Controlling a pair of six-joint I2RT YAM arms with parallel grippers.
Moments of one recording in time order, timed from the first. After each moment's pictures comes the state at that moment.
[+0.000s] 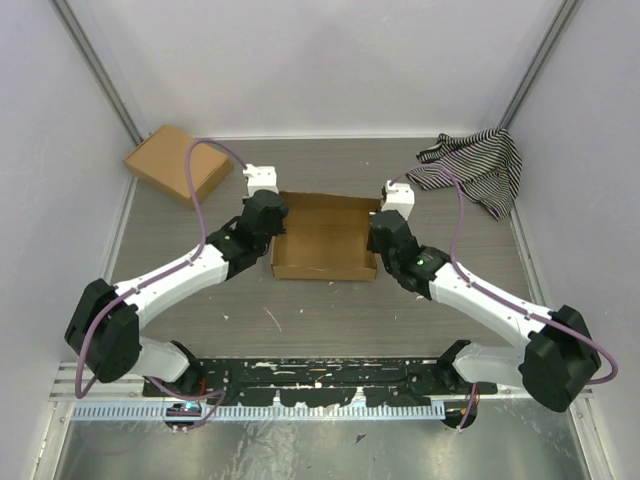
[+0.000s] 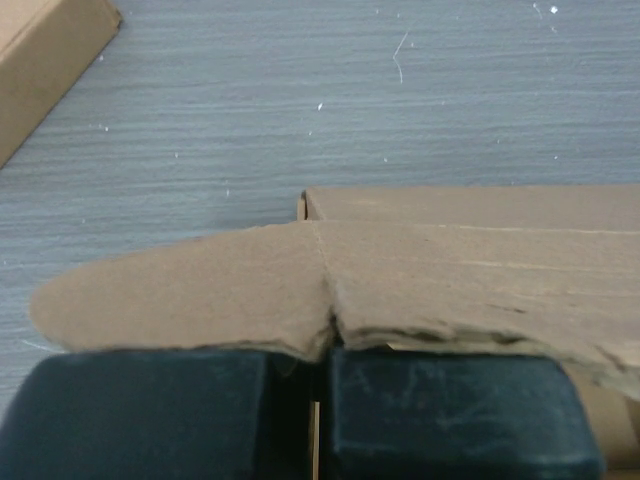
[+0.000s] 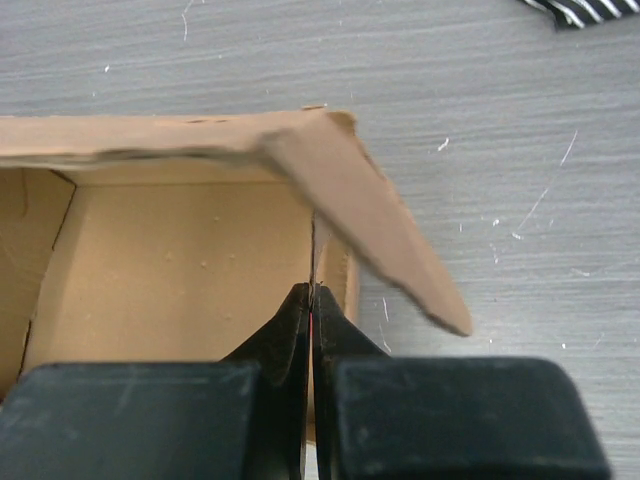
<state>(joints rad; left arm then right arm) -0.72 1.41 0.97 -0.06 -0.56 -0.37 0.70 1.21 0.81 -0.13 0.55 0.45</state>
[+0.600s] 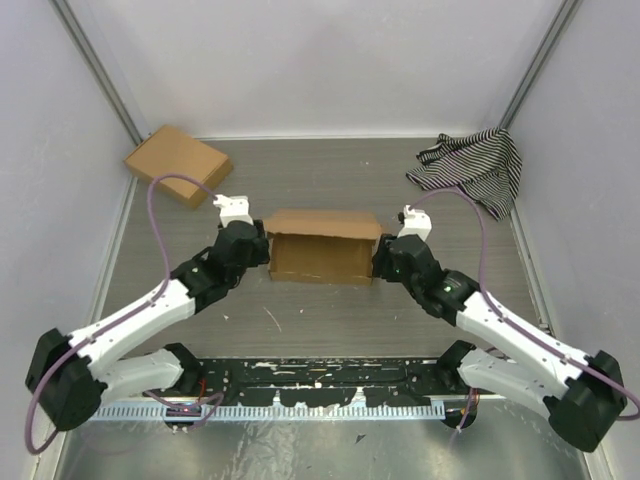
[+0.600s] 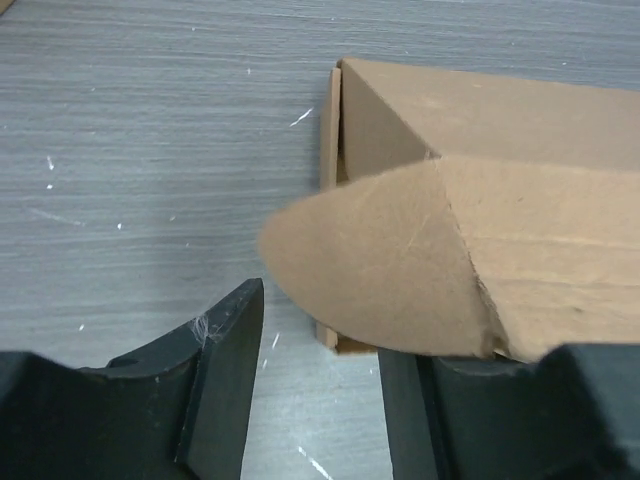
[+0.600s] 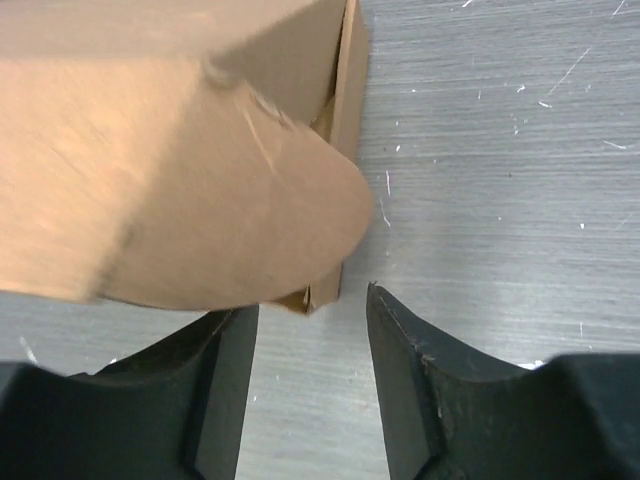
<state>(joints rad) -0.74 1.11 0.73 -0.20 -0.51 -0.50 0.70 0.95 0.64 -0.33 0.39 0.56</state>
